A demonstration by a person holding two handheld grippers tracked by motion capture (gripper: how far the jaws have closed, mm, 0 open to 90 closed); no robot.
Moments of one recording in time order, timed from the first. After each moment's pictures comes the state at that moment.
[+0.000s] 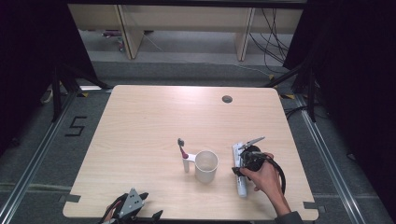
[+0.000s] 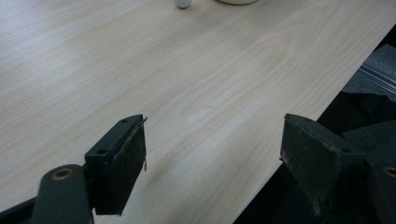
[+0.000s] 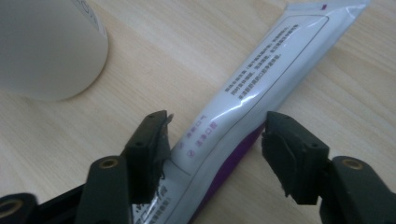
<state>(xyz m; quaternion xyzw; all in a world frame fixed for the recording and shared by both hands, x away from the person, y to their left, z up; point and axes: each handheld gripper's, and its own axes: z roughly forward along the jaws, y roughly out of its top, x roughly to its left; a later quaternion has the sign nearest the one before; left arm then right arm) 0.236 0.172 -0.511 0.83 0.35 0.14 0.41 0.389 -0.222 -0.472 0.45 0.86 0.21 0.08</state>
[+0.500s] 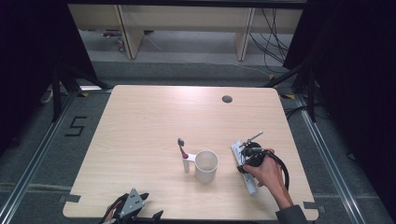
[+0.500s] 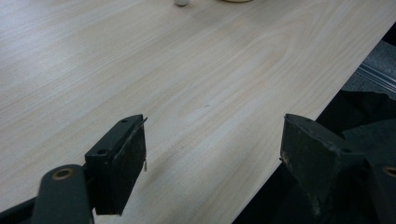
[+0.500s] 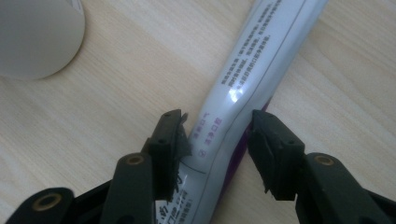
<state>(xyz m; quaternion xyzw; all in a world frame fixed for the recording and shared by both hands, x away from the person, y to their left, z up) 0.237 0.172 -0.512 0.83 0.35 0.14 0.40 0.401 -0.224 -0.465 0.45 0.88 0.15 0.06</state>
